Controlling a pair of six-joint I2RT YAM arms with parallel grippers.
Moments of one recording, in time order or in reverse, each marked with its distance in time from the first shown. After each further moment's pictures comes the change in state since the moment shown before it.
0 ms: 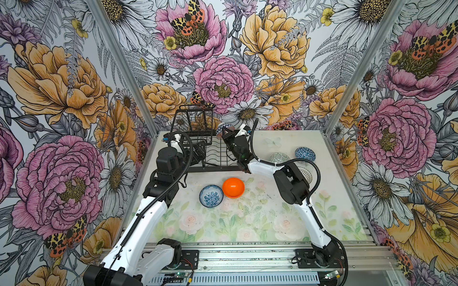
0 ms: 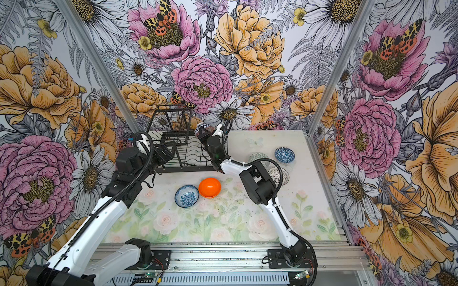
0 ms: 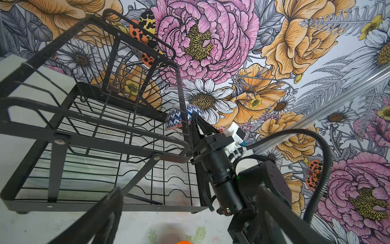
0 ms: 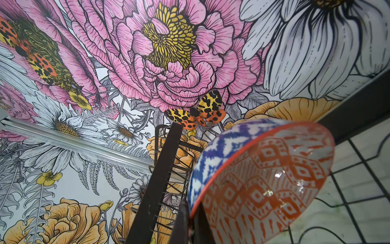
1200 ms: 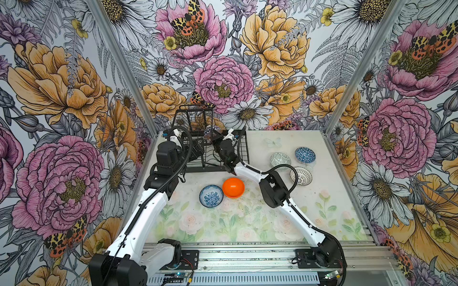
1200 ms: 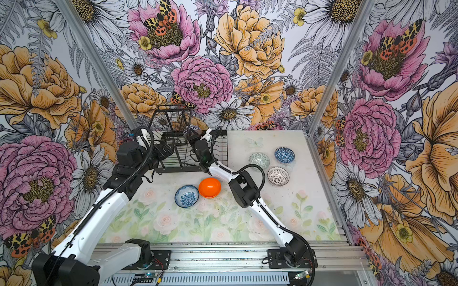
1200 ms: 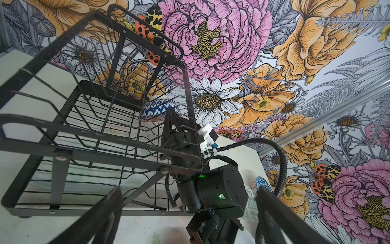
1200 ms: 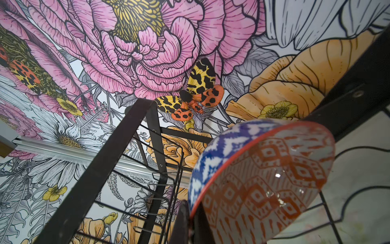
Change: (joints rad) left arm 0.051 0.088 0.050 -0.010 0.045 0.000; right arm 0.056 0.409 0.595 -0.135 0.092 0.129
